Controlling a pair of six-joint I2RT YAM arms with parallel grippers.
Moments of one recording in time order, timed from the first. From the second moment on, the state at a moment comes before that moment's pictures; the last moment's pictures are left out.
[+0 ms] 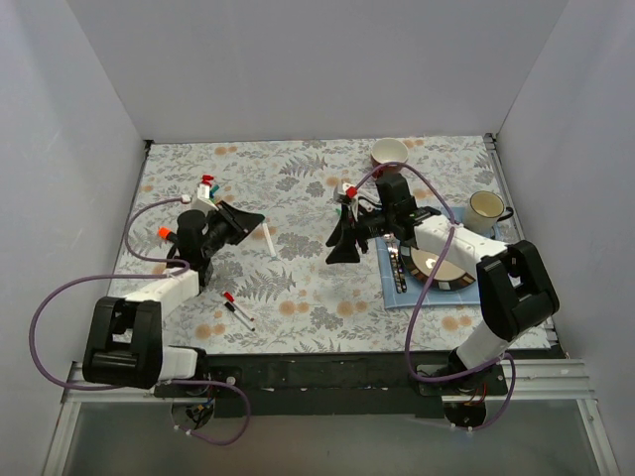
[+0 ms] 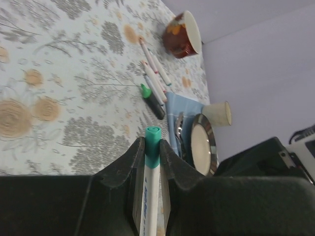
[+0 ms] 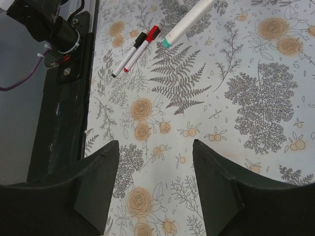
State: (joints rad) left arm -0.10 1.32 0.52 0.56 0.41 -0.89; right arm 0.52 1.62 1.05 -0.12 -1.07 -0.26
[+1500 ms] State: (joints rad) left arm -0.67 1.44 0.40 1.11 0.01 -1.13; right arm 0.53 1.64 0.82 0.60 -1.12 0.47
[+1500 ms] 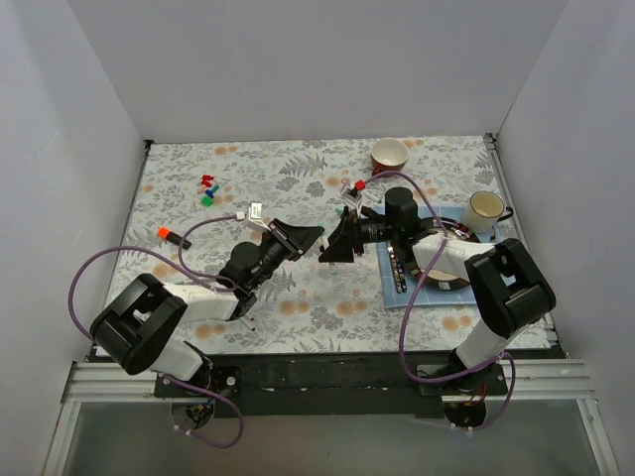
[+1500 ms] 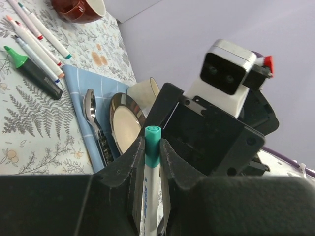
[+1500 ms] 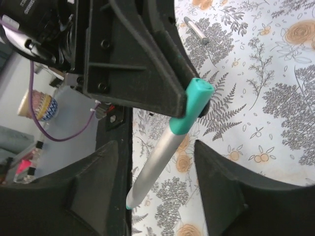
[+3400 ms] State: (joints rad) left arm -0.18 1.38 0.67 0.85 0.48 -0.88; right arm 0.53 1.72 0.90 0.59 -1.24 0.46
